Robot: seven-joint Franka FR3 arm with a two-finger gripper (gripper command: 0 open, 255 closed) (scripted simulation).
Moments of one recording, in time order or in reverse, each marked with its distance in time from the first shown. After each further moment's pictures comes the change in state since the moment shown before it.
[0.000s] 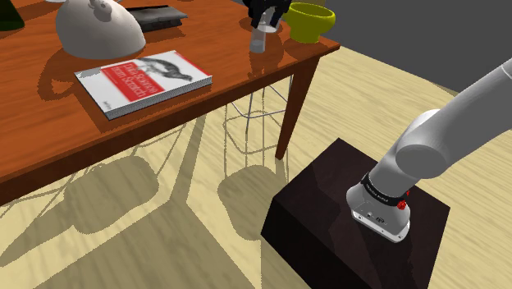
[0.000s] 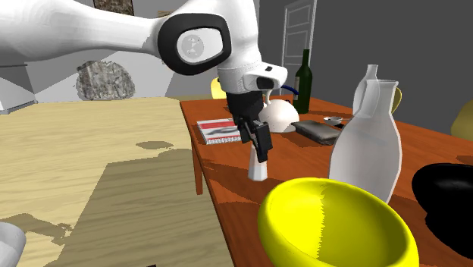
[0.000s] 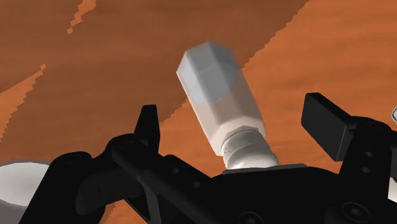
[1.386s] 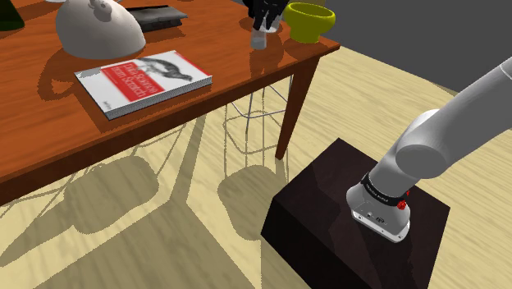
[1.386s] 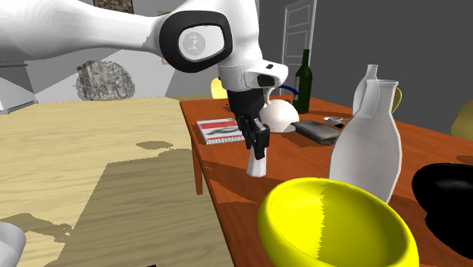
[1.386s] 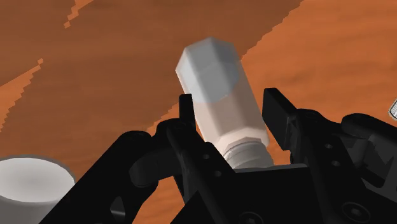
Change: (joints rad) arm 0.001 0.009 0.002 0.020 -0.002 -0.009 0.005
